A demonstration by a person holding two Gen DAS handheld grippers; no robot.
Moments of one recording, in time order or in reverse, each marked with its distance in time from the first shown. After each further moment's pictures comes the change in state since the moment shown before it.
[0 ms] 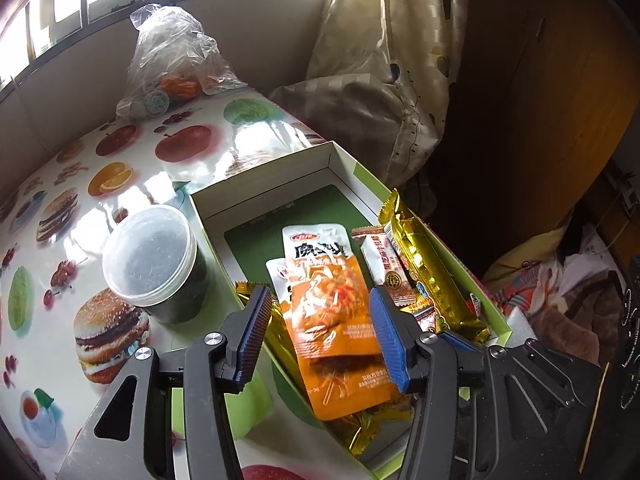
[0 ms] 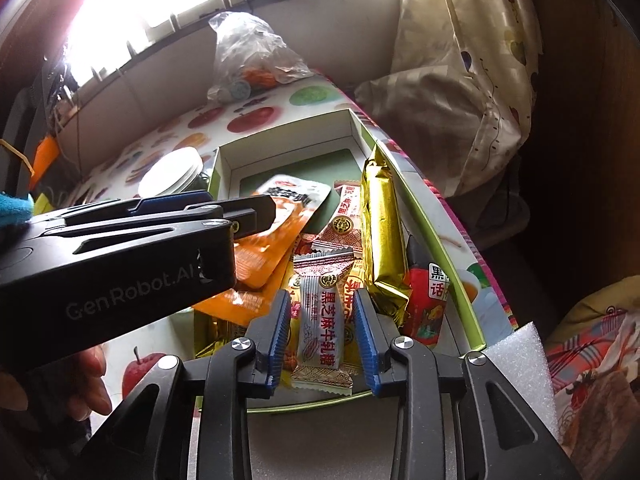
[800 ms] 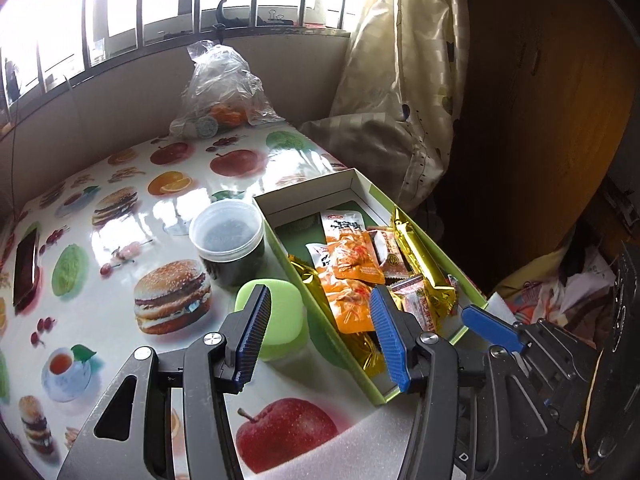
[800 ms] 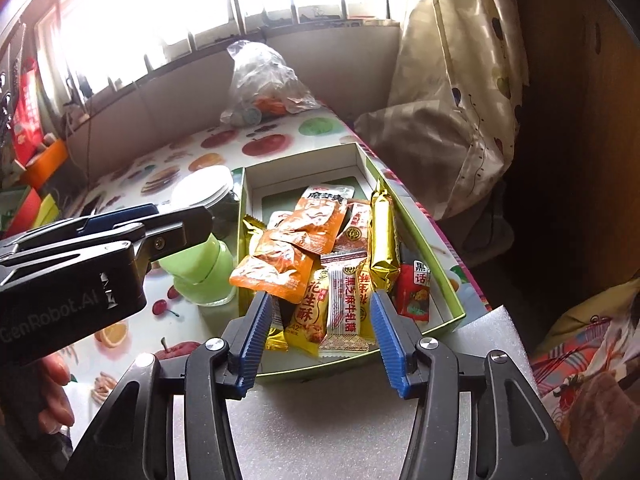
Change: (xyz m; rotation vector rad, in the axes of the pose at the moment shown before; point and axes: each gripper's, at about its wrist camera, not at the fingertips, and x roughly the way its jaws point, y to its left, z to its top) left arm -0.079 0.013 -0.041 -0.050 -0.134 0.067; right arm -0.049 0.026 -0.022 -0.033 -0.109 -0.053
